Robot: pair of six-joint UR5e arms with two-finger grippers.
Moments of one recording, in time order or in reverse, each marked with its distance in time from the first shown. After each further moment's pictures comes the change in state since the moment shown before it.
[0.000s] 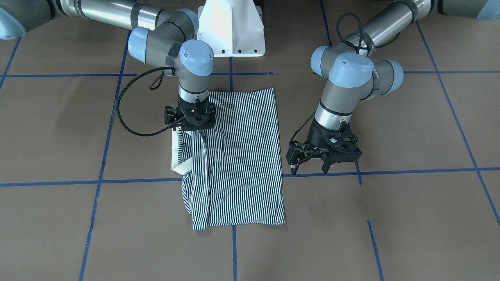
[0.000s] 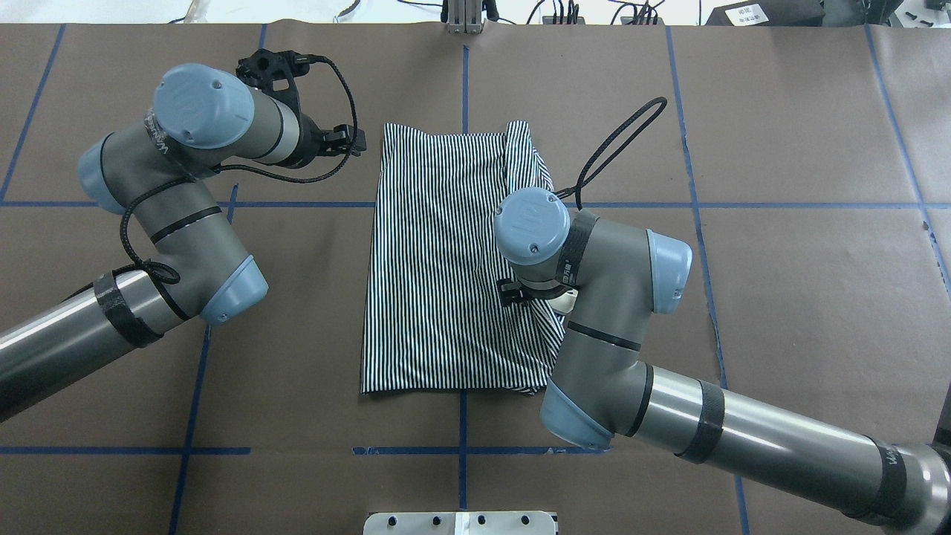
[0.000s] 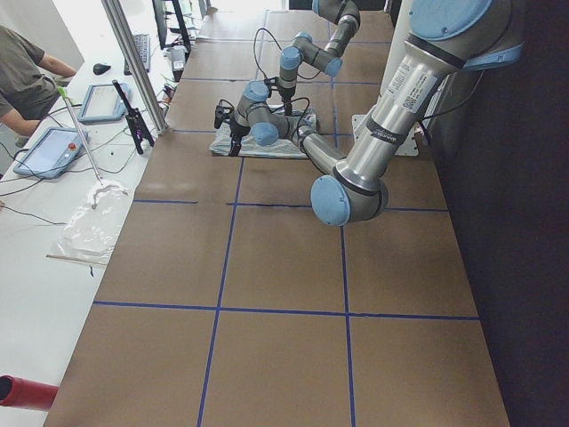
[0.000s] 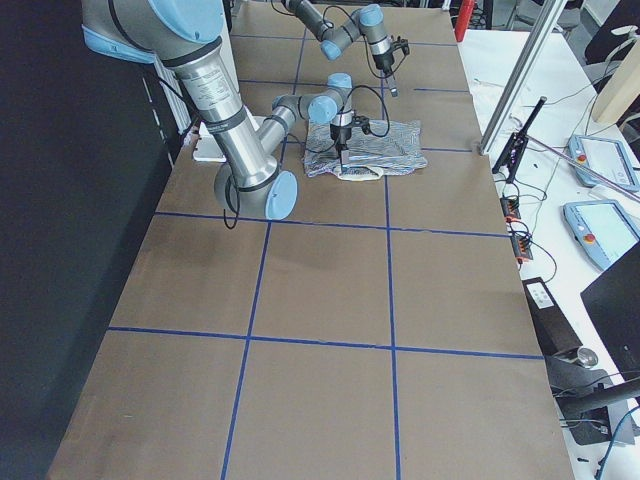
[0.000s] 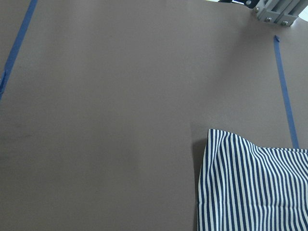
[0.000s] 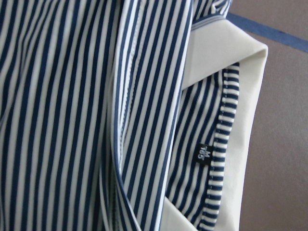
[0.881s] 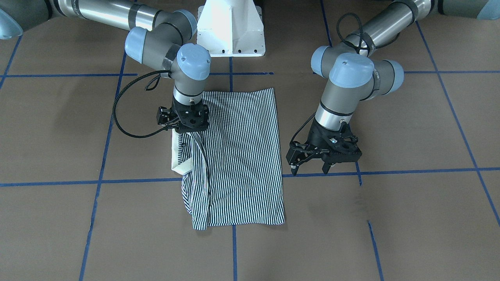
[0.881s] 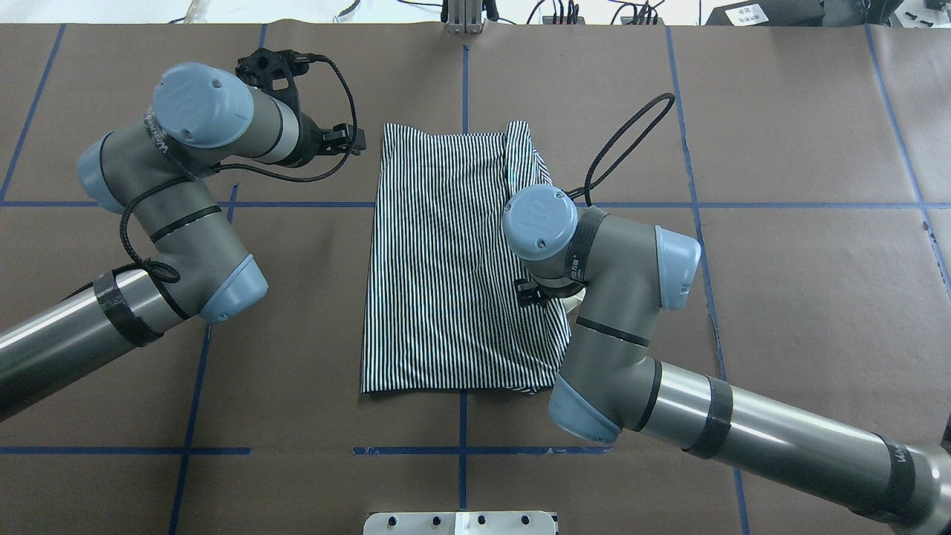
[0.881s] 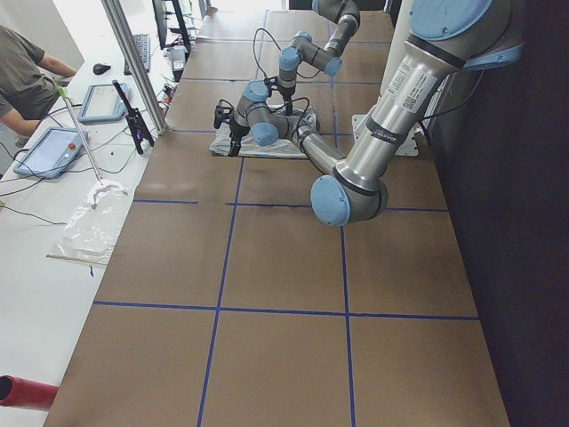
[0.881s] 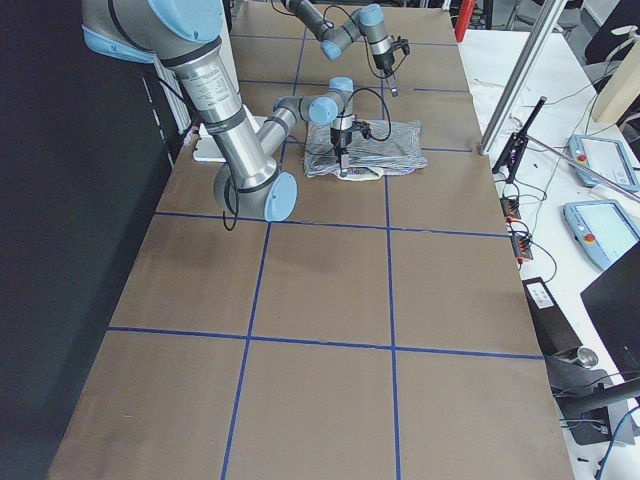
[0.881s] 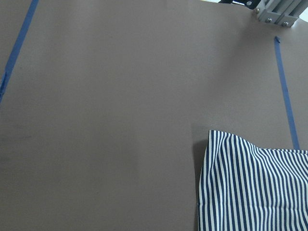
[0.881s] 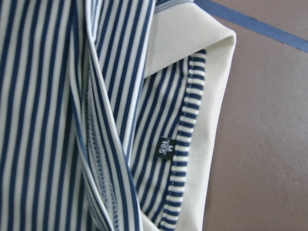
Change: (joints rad) left arm -0.002 -0.001 0.002 -0.002 0.000 0.000; right arm 0.018 -0.019 0.009 -0.061 0.003 -0.028
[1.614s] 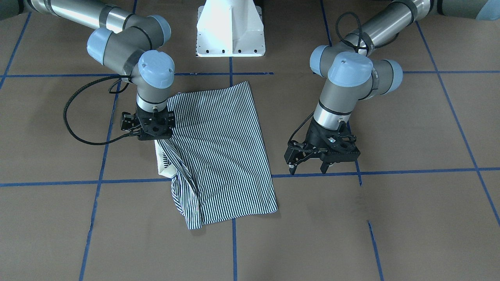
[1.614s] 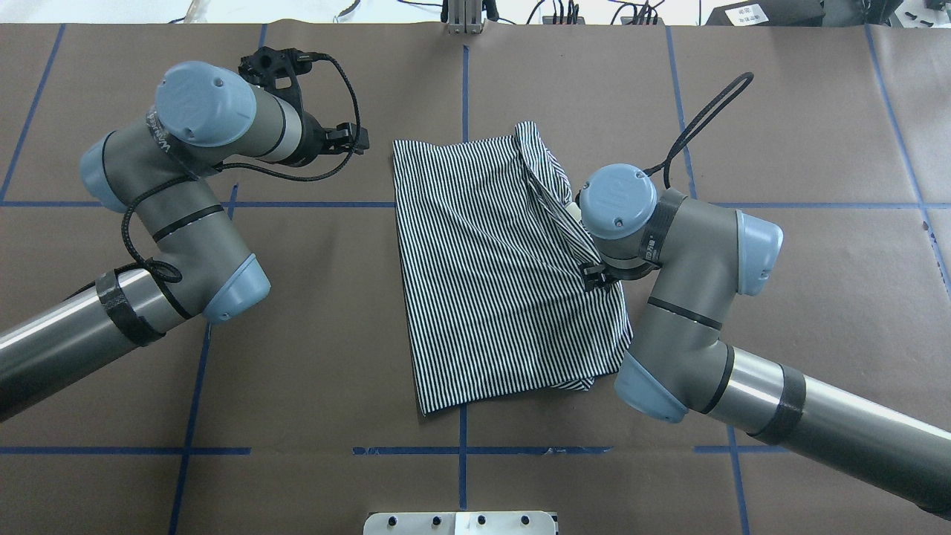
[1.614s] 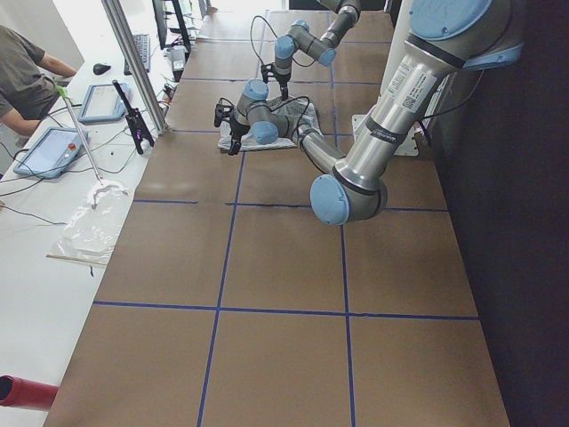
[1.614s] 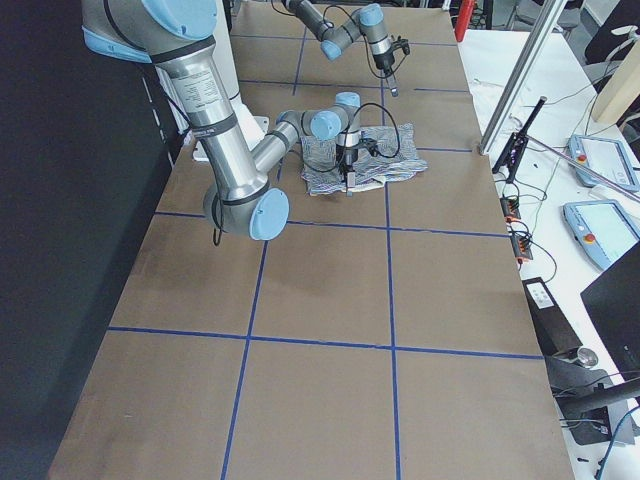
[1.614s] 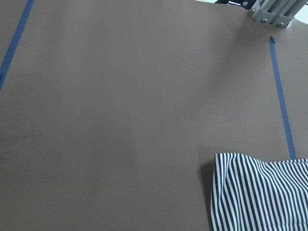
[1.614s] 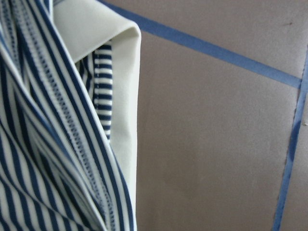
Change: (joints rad) left arm 0.001 -0.006 -0.001 0.000 -0.001 0.000; right arm 0.081 -0.132 0.095 -0.021 -0.001 -0.091
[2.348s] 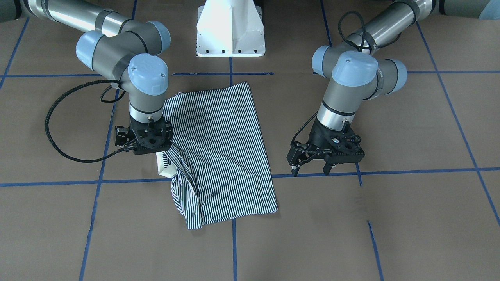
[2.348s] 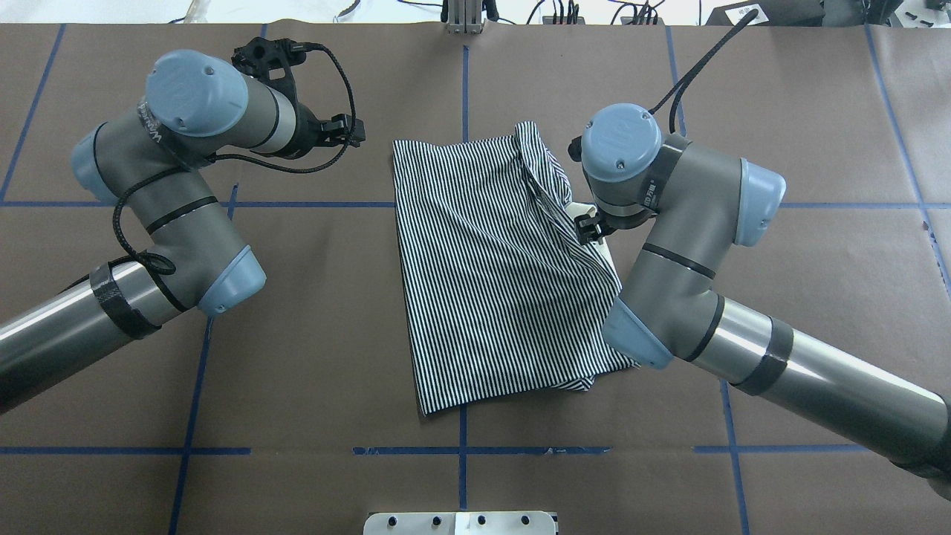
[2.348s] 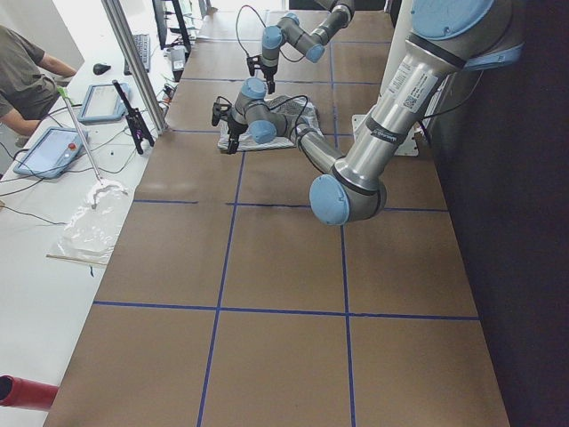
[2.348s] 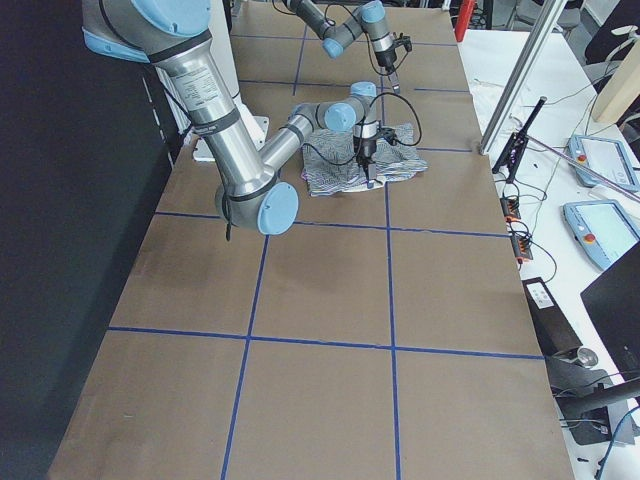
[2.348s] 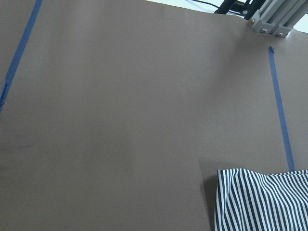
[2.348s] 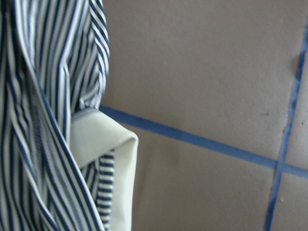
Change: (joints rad) left arm -0.018 0.001 -0.017 0.003 -0.019 0.000; right arm 0.082 0.114 -0.102 0.057 -0.005 -0.120
